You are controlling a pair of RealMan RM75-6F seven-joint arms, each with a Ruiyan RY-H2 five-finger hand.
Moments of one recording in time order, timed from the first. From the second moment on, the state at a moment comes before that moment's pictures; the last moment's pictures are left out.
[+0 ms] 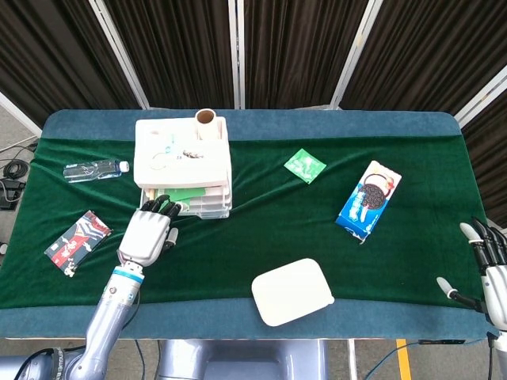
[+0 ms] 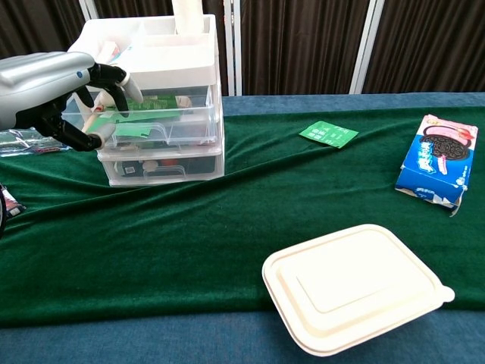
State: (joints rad) left arm -0.57 -1.47 -0.20 -1.98 1.07 1.31 0.81; right arm 0.03 -1.08 0.08 -1.55 -1.61 1.65 0.30
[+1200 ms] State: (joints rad) left arm -0.56 -1.44 -0.11 -2.03 1.15 1.34 0.78; right arm 0.03 -1.08 0.08 -1.55 -1.61 1.65 0.30
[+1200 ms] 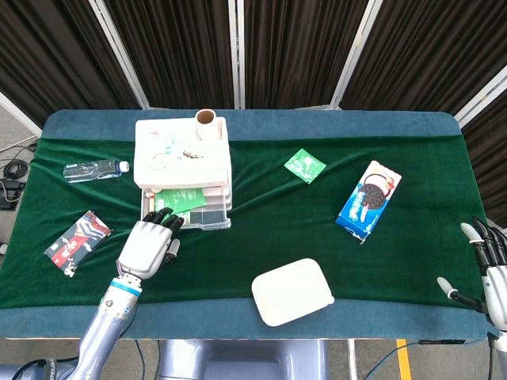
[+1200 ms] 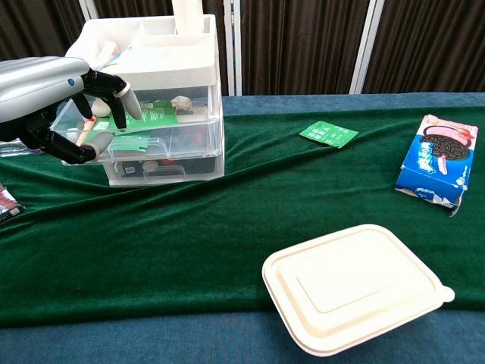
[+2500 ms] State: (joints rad) left arm -0.48 -1.39 -0.08 -2.04 1.40 1.46 0.70; right arm 0.03 -1.08 0.08 -1.55 -1.61 1.65 0.30
